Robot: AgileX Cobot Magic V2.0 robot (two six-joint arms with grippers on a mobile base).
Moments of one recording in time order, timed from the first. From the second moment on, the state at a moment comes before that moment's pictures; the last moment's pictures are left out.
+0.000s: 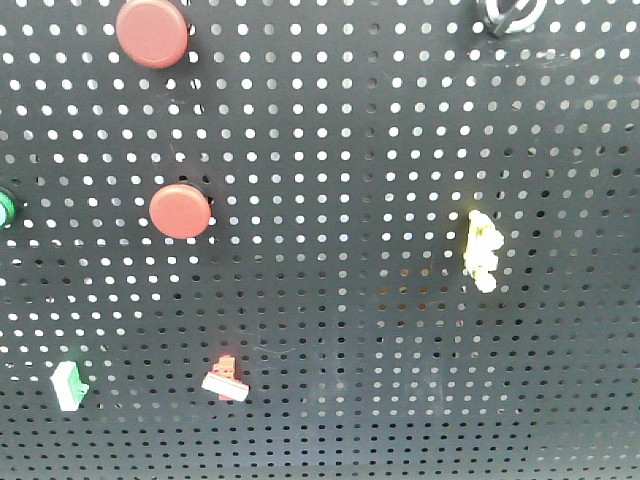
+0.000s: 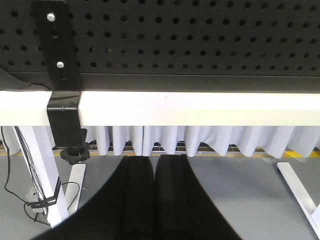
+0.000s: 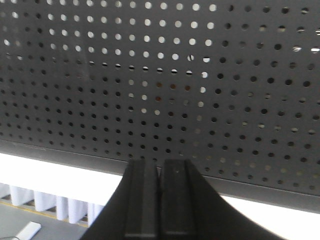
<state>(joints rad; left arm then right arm) -0.03 -0.02 0.04 -0.11 0.36 0.03 0.24 -0.01 0.03 0.04 0.06 -0.10</state>
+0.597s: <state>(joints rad) -0.03 -0.02 0.04 -0.11 0.36 0.03 0.24 -0.01 0.03 0.03 0.07 -0.11</state>
